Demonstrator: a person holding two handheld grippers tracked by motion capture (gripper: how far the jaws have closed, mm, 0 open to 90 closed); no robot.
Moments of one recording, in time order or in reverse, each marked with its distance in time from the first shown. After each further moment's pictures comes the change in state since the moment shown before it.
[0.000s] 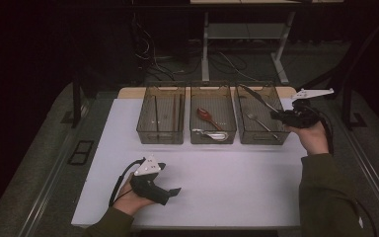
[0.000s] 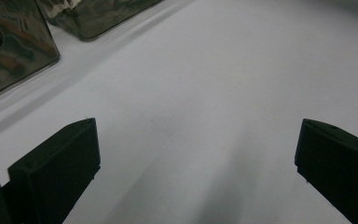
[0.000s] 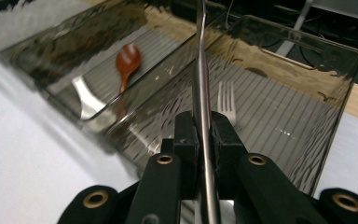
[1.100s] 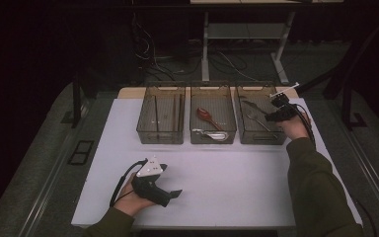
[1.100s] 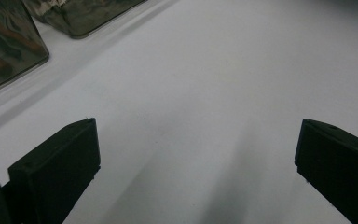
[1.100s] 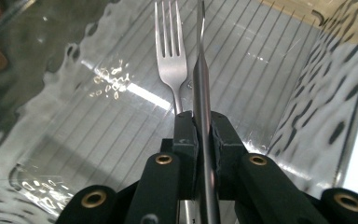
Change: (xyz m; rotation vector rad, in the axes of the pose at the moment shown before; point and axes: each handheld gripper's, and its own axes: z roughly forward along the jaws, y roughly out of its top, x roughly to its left) left arm -0.003 0.000 0.003 0.016 -0.012 0.019; right arm -0.034 0.000 0.089 0.340 -0.159 0.044
